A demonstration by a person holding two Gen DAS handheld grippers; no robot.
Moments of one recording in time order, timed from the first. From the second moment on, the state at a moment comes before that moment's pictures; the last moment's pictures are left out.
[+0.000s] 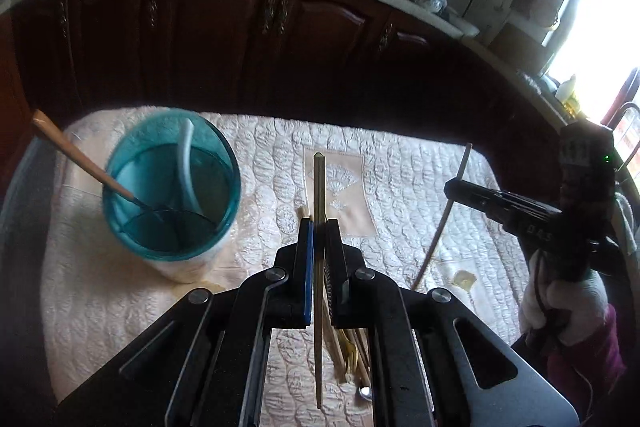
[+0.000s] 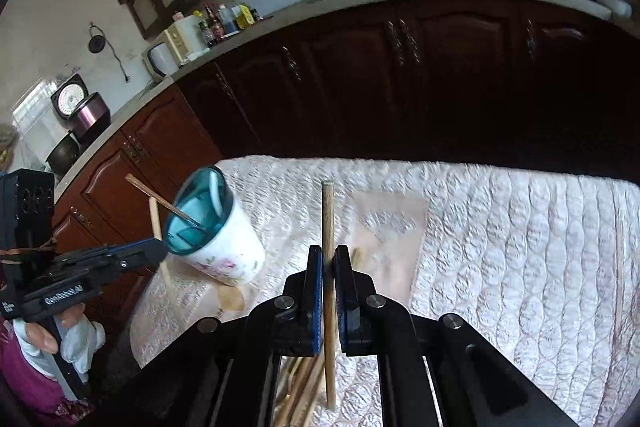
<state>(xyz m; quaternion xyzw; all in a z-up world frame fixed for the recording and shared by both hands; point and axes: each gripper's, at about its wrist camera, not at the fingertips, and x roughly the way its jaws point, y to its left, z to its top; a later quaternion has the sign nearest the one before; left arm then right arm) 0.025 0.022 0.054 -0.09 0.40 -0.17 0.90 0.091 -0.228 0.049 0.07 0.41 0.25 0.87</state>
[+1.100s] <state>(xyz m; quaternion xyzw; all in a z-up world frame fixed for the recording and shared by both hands) 0.089 0.132 0.151 -0.08 0.23 0.02 0.97 0.135 -0.083 0.161 0.02 0.31 0.35 0.88</state>
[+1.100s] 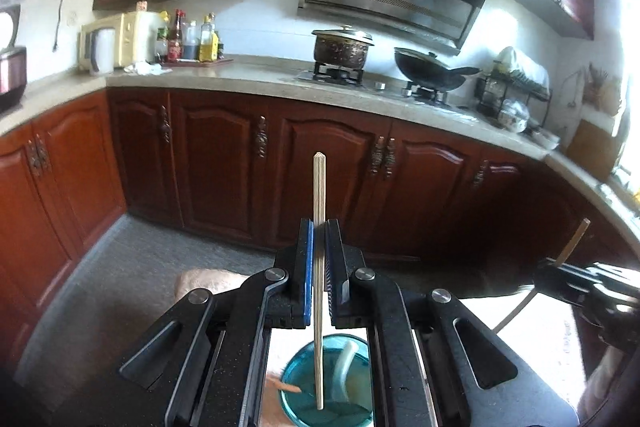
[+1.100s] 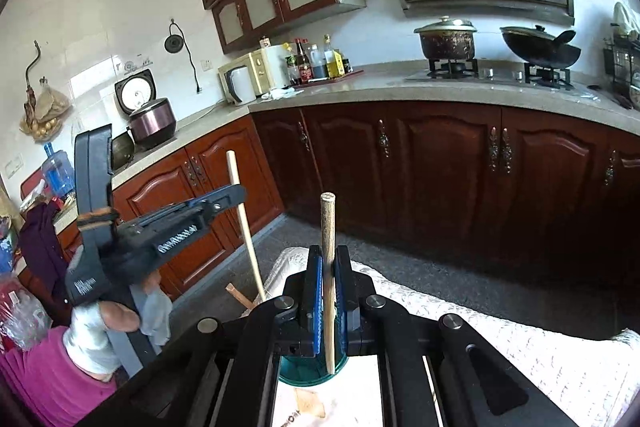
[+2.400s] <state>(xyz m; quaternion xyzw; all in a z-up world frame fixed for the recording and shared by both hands) 0.134 0.115 0.064 -0.06 0.30 0.04 0.95 0.194 -0.047 0.044 0.06 0.43 0.35 0.83</state>
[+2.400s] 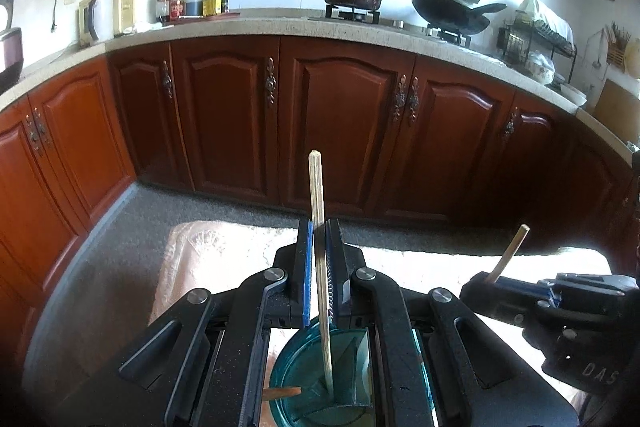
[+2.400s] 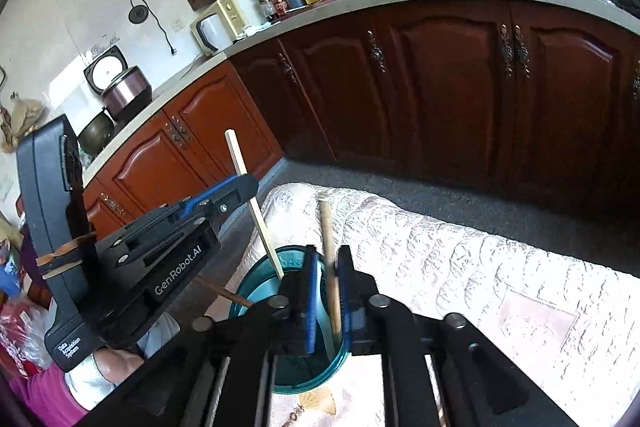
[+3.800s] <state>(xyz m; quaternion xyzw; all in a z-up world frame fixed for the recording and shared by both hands) 0.027 0.036 0.080 -0.05 0.32 -0.05 0.94 0.077 -0.127 0.087 0.03 0.38 0.25 0.89</state>
